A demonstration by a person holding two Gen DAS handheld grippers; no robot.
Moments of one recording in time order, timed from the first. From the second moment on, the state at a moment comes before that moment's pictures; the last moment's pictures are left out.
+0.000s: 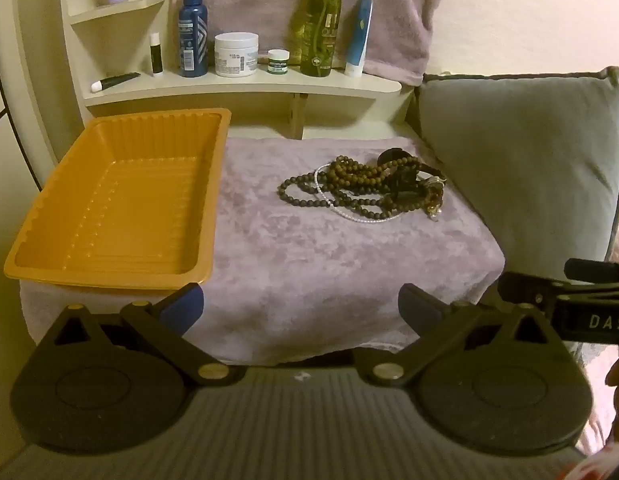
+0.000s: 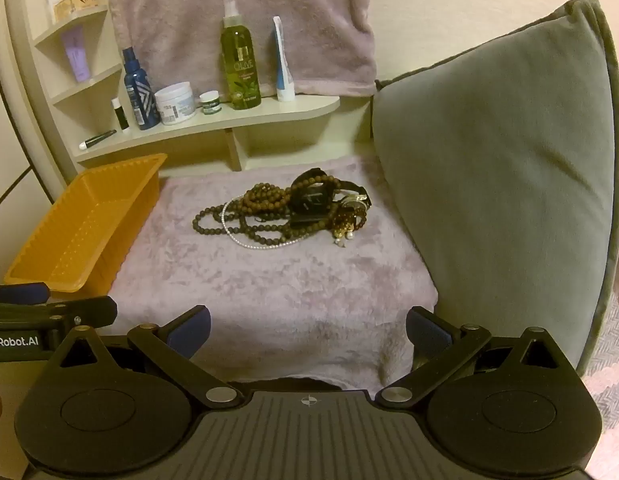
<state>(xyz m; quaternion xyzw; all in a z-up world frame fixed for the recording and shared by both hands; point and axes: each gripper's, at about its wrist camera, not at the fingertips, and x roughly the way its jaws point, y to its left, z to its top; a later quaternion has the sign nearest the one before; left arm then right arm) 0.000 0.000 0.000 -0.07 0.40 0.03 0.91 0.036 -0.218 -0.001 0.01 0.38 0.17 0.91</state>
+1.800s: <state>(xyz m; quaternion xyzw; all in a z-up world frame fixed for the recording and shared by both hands) -0.001 0.001 0.001 -0.08 0.39 0.02 0.92 0.037 -0.219 -0.004 0.02 0.39 0.17 0.91</state>
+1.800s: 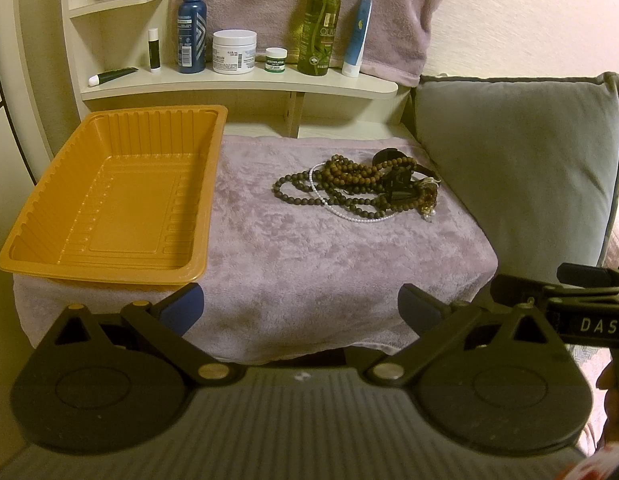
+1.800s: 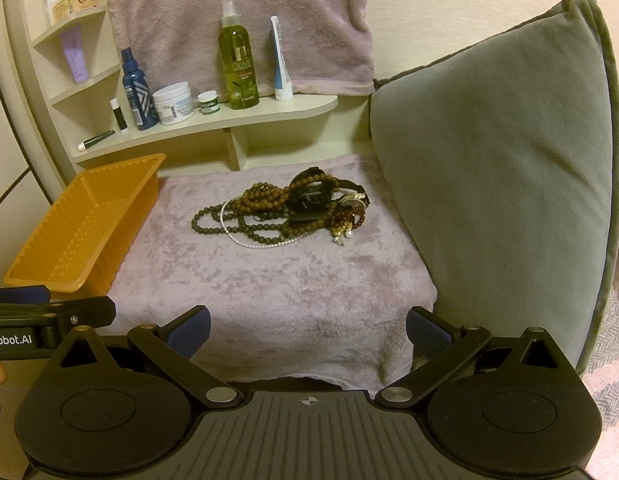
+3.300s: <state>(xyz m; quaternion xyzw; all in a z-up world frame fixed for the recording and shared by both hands) -0.002 0.007 0.006 -0.09 0.39 0.03 0.92 0.037 -0.222 0.001 0.03 0.37 0.17 0.91</state>
